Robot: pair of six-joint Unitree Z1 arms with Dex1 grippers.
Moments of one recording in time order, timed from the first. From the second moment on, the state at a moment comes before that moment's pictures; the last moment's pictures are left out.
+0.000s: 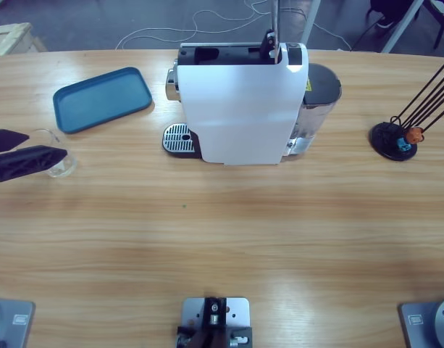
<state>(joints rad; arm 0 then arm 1) -0.74 1.02 -0.57 0.17 0.07 -0.22 0.85 1.72 -1.33 0.00 -0.49 -0.04</state>
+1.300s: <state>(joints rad) -0.74 1.02 -0.57 0.17 0.07 -0.22 0.99 2.02 -1.56 0.11 -0.53 0.13</state>
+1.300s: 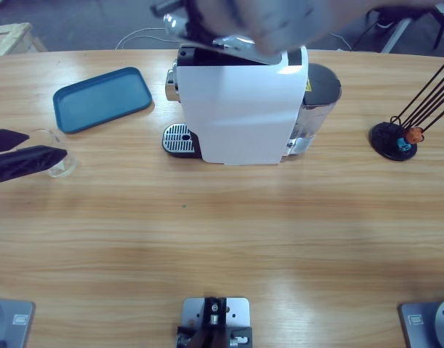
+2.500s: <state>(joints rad) -0.74 1.02 -0.59 0.15 0.15 -0.20 1.02 1.94 -1.36 -0.05 -0.38 0.26</state>
